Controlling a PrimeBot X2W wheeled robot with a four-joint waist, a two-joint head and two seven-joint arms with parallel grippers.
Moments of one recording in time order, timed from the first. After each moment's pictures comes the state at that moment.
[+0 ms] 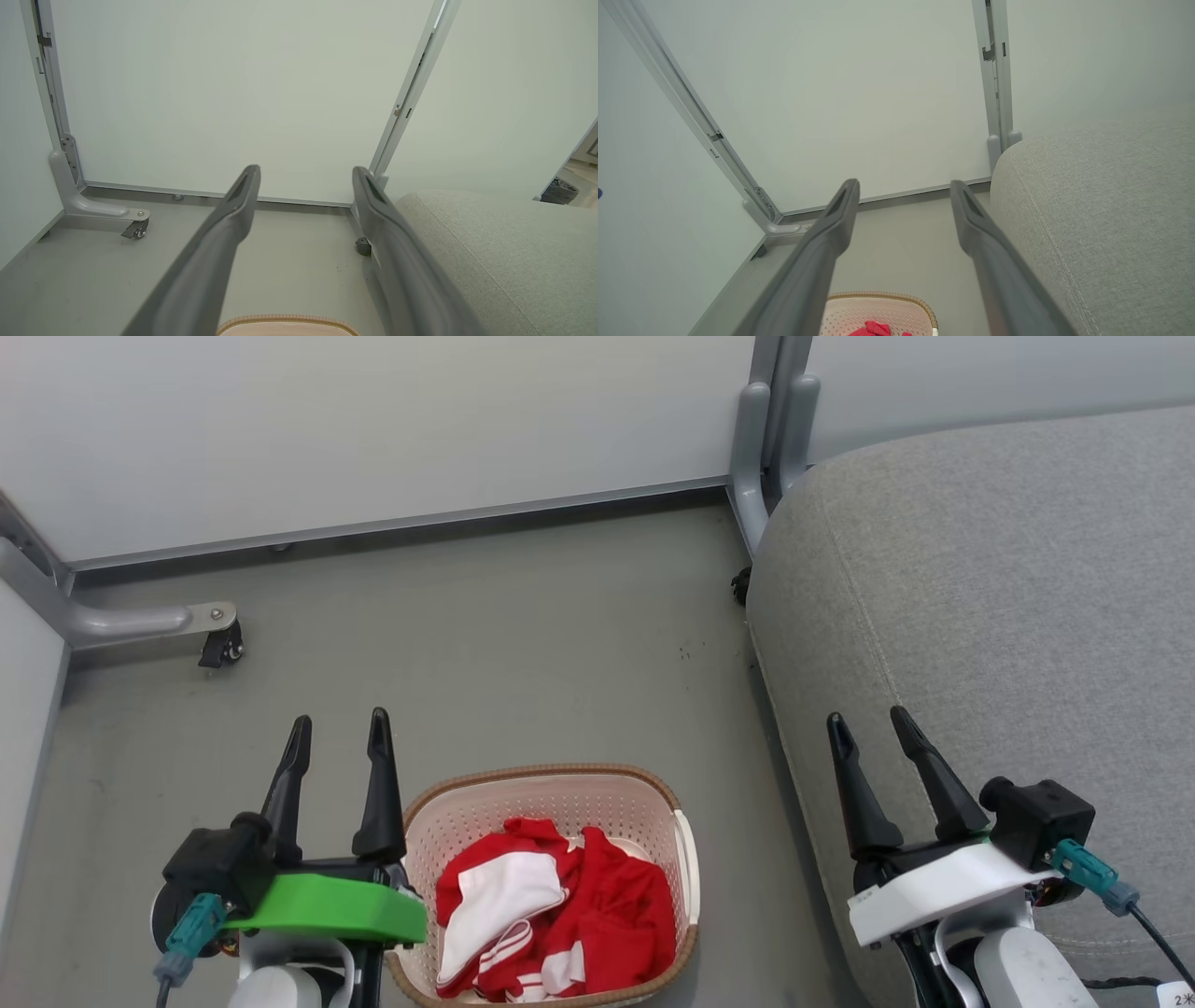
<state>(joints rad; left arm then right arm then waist) -0.07 0.04 -0.13 0.06 -0.35 -0.03 -0.20 -0.06 -0.08 0.16 0.09 0.35 0.13 -0.19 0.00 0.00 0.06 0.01</state>
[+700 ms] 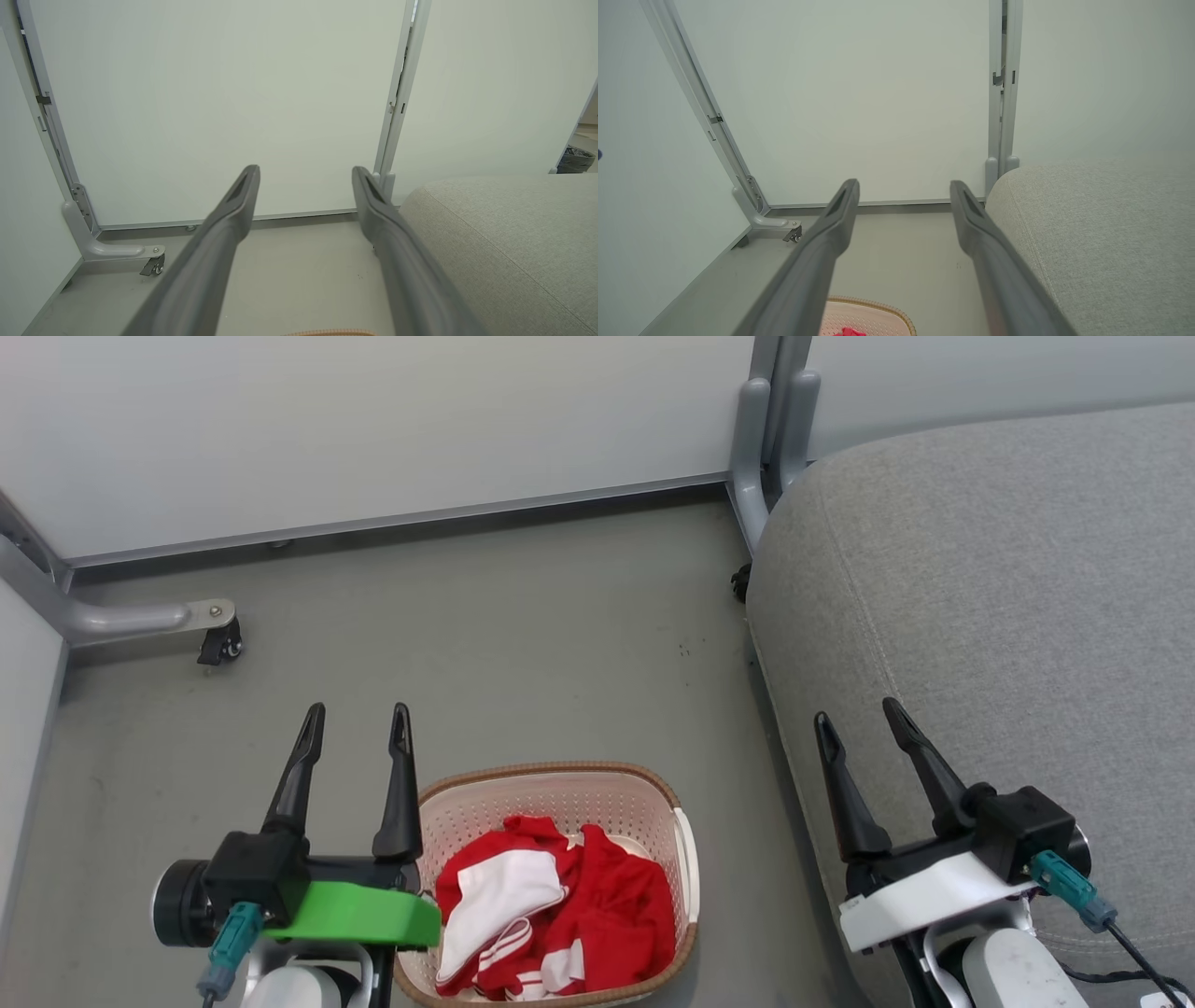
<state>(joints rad) -0.07 0.05 -0.16 0.04 -0.19 -0.01 -0.24 -0.06 -0.07 0.16 0.07 0.20 0.13 -0.24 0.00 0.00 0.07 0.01</state>
